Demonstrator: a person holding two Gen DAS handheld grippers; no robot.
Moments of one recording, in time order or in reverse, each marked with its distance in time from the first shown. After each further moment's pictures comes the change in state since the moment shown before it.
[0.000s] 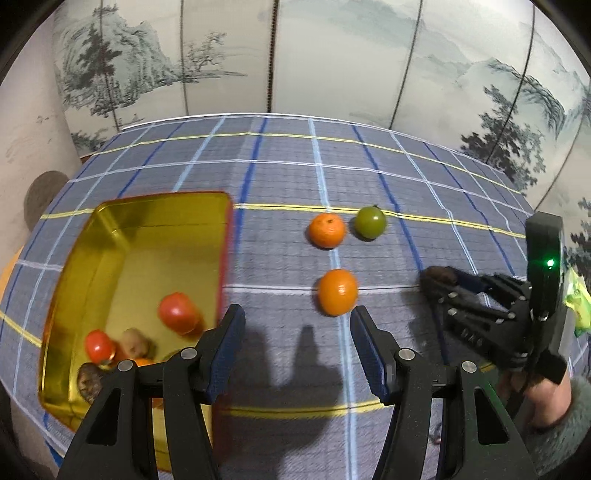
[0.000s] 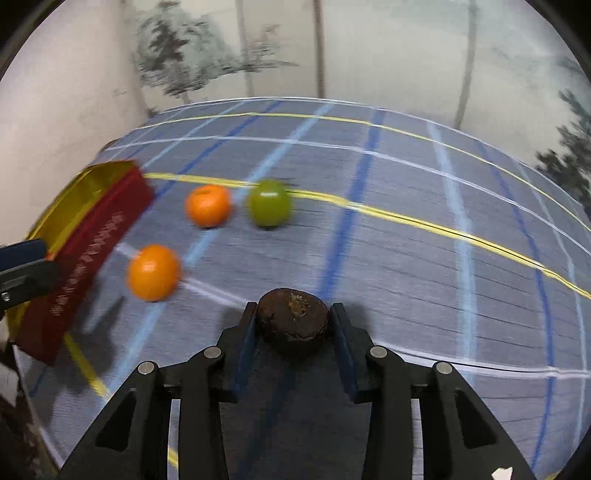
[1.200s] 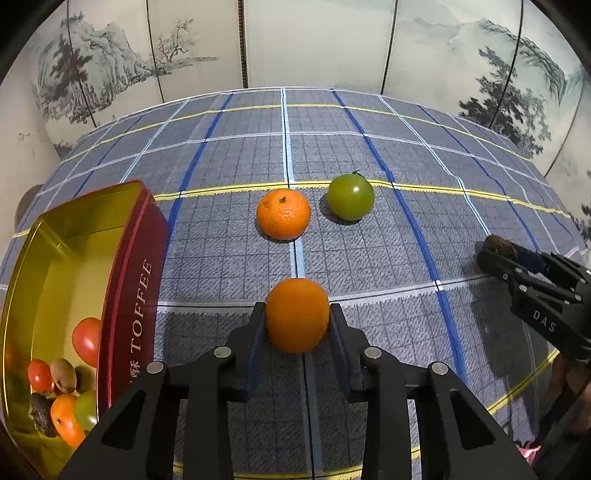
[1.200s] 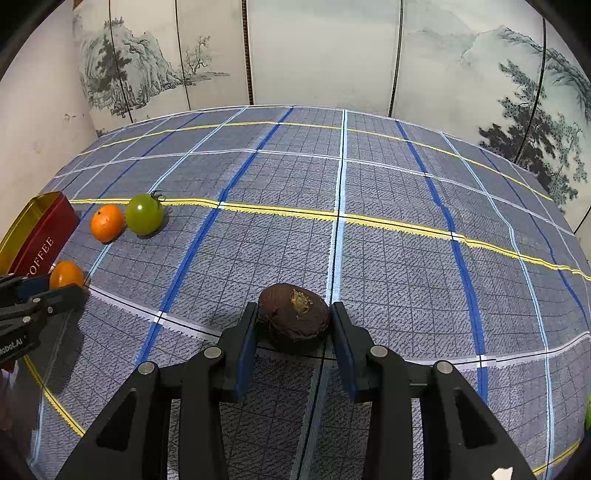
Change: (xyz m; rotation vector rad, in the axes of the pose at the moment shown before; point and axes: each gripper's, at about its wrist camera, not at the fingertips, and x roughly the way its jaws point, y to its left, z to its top) left arm 0.076 -0.039 0.003 0.078 0.061 0.022; right arm -0.008 -0.070 -0.009 0.107 -0.020 -0.130
